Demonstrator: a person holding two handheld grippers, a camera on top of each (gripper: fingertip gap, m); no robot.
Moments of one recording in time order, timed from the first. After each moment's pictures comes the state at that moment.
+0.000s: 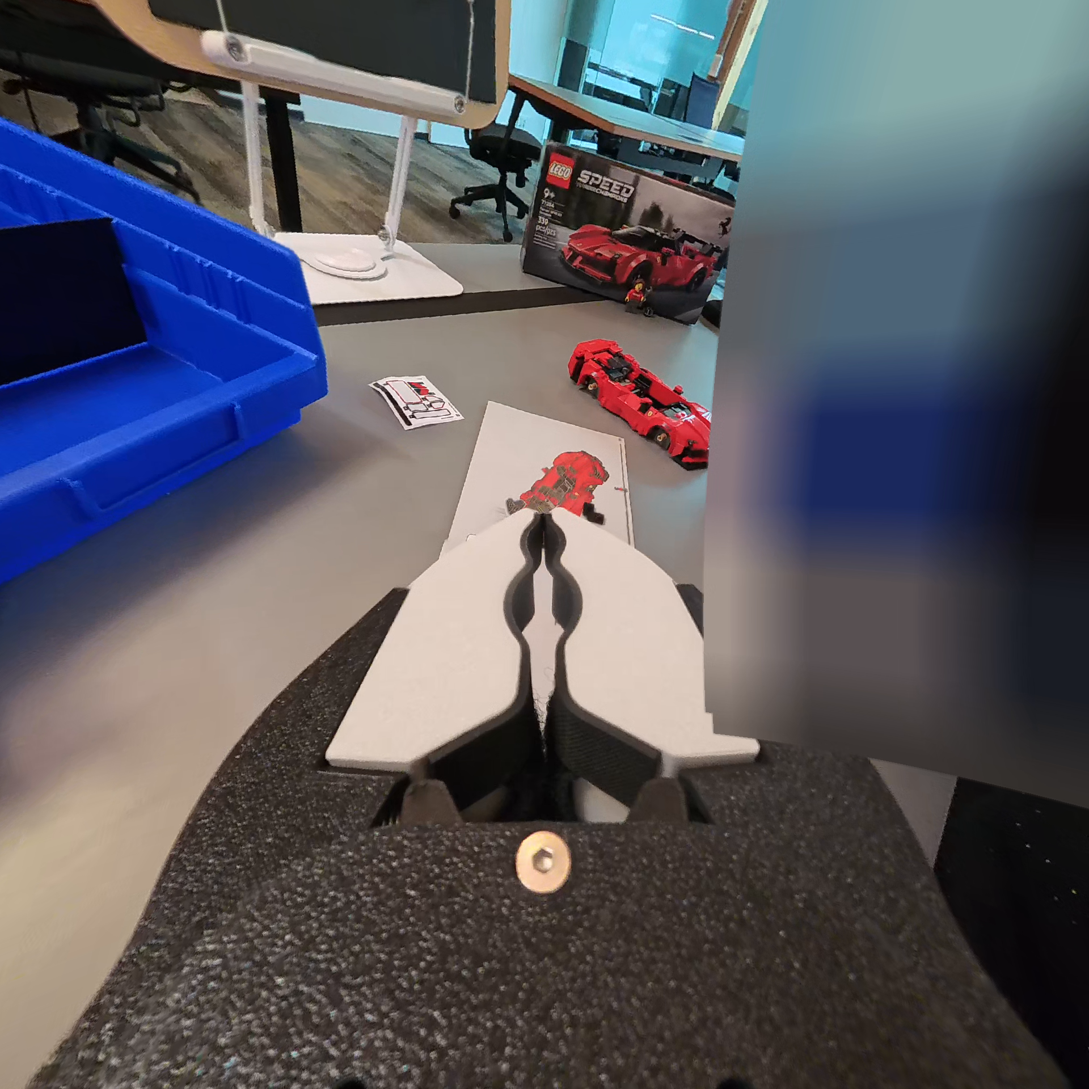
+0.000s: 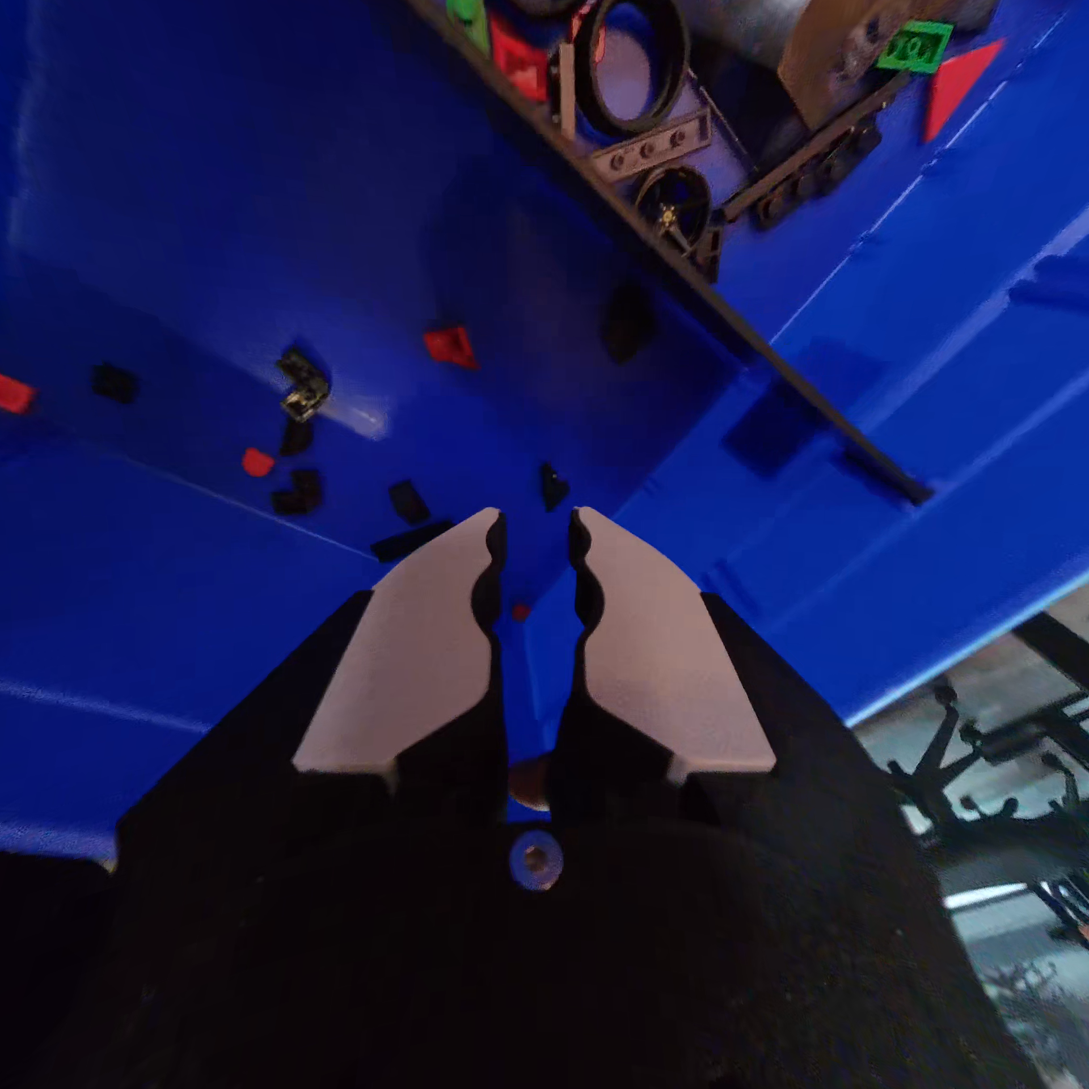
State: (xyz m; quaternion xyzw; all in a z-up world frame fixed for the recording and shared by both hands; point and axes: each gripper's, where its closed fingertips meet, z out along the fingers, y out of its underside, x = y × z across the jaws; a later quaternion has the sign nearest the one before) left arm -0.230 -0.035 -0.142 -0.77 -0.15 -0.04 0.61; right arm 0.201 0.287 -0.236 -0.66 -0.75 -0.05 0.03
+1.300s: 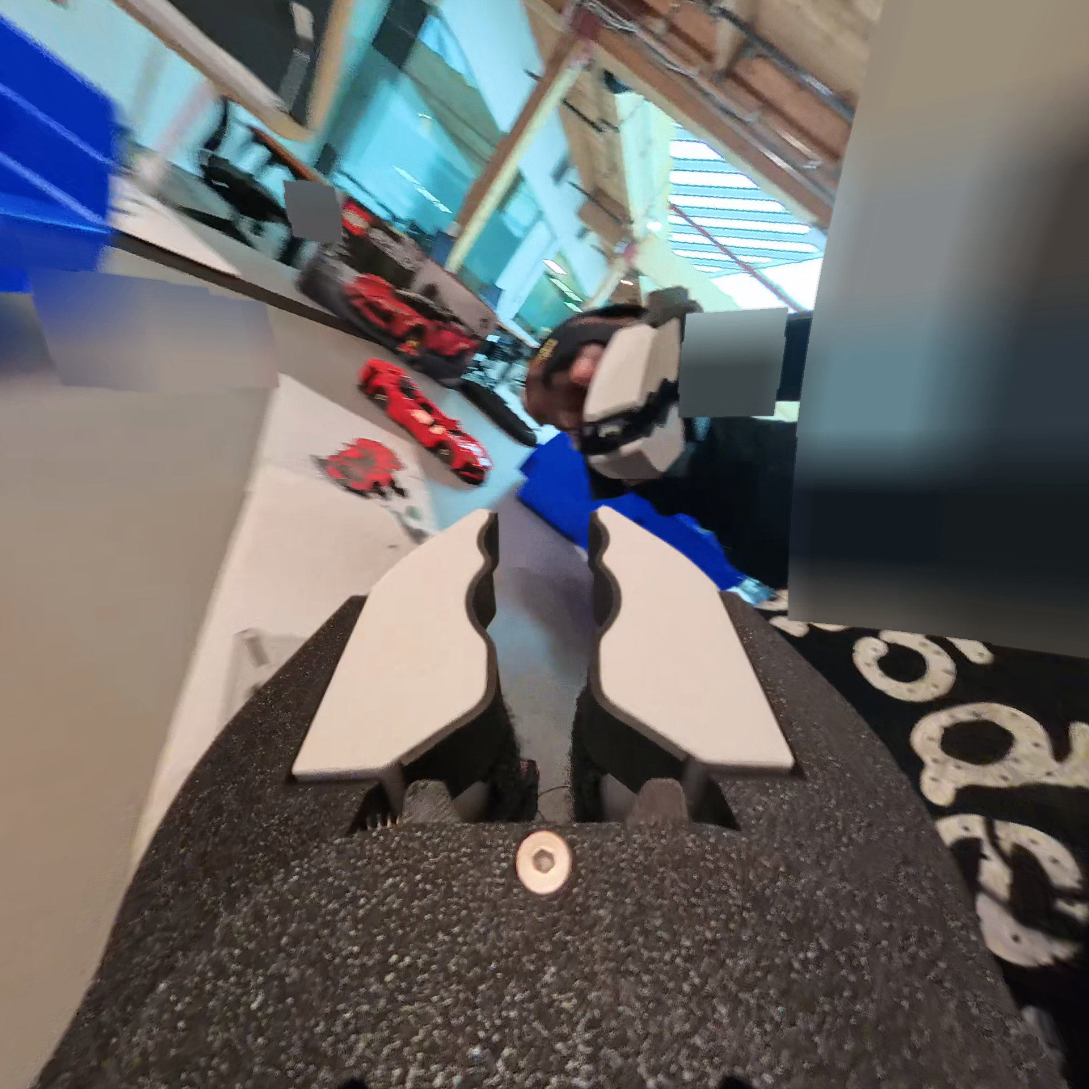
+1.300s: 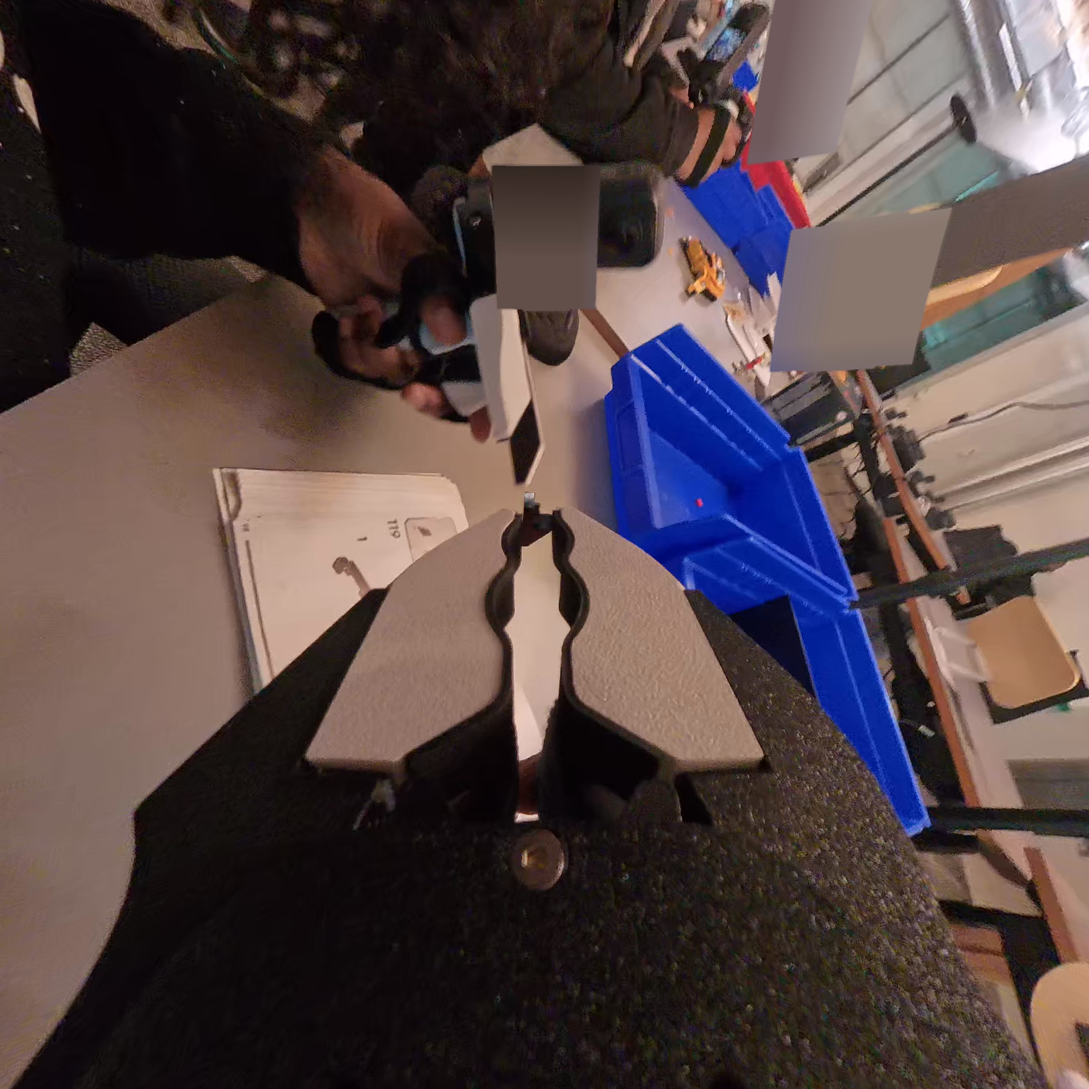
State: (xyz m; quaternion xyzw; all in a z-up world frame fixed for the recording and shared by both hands) left arm -0.204 -0.102 -0.147 -0.64 -0.16 -0.30 0.68; right arm -0.188 -0.072 -0.125 0.07 -0.82 0.42 0.37
